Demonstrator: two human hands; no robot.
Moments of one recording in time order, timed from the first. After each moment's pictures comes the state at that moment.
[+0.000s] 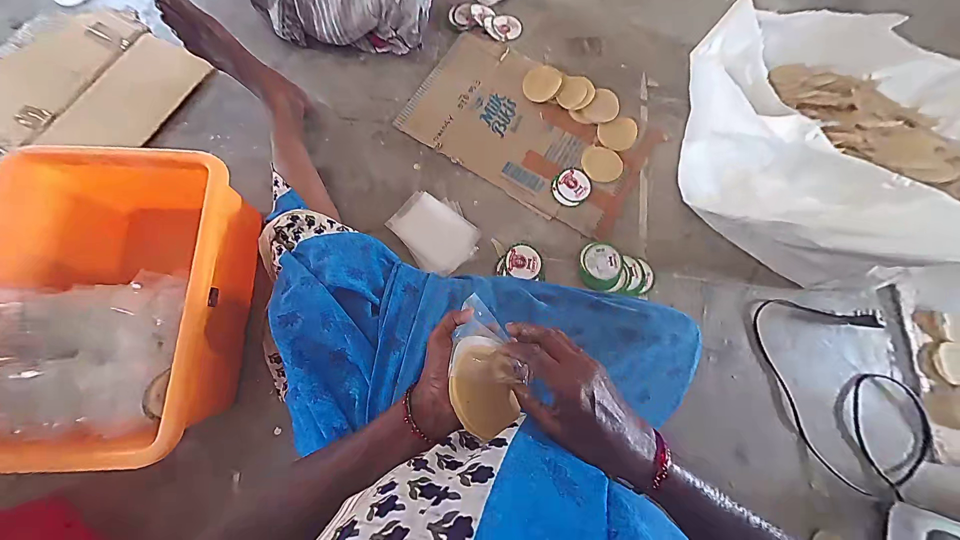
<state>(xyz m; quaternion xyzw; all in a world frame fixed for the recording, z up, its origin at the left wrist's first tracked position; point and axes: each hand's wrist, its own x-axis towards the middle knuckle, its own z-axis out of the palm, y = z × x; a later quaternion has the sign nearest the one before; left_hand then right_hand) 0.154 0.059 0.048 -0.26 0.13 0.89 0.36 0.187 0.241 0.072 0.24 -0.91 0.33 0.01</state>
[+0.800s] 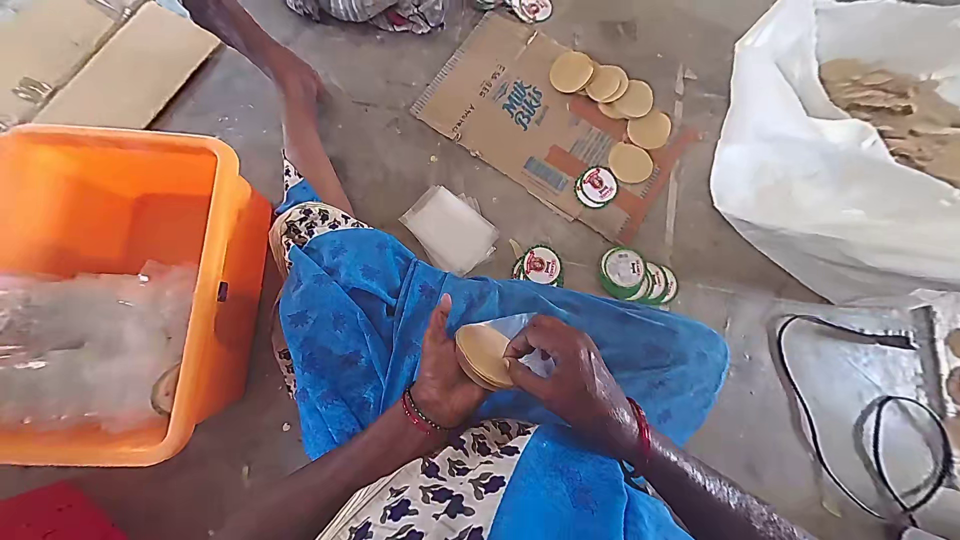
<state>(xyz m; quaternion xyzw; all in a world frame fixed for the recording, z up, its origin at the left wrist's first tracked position) 0.128 0.050 0.054 -0.35 0.17 0.88 0.28 0.143 0.217 0.057 0.13 -0.90 0.40 -0.09</state>
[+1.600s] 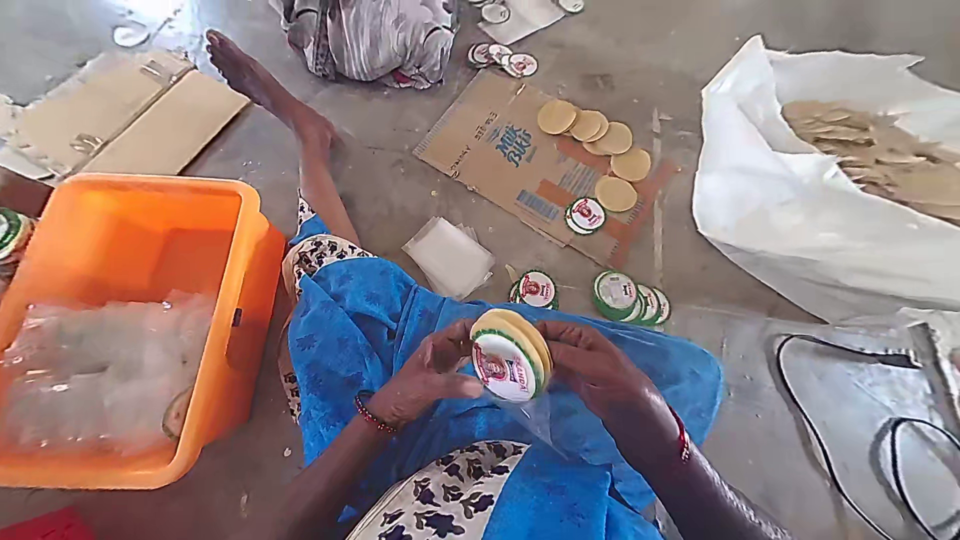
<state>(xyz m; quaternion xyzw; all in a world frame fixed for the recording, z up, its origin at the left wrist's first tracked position) 0.114 0.004 0.028 0.17 0.45 0.84 0.25 0.120 0.238 0.085 -0.04 -0.58 0.77 -0.27</state>
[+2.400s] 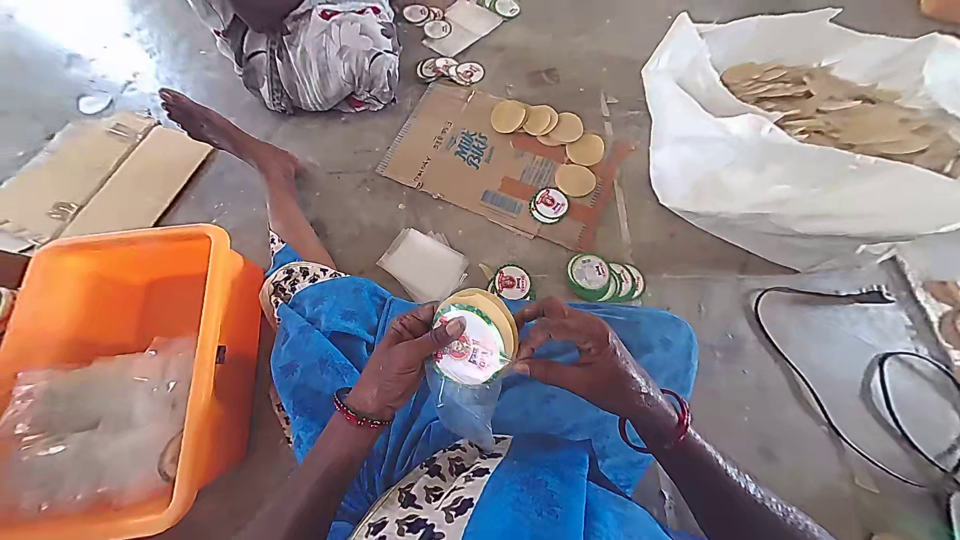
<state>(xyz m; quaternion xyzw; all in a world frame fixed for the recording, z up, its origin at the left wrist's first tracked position) 0.100 0.024 0.070 0.04 0.51 0.82 0.24 0.136 0.277 0.076 0.22 -0.77 0.60 0.00</state>
